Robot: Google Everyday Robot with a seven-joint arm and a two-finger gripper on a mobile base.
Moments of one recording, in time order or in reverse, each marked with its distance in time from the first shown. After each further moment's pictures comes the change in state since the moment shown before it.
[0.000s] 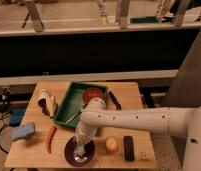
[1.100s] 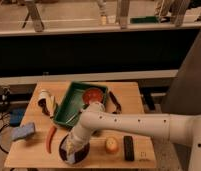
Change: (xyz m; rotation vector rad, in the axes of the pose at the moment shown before) arm -0.041 -0.037 -0.012 0.182 -0.069 -0.079
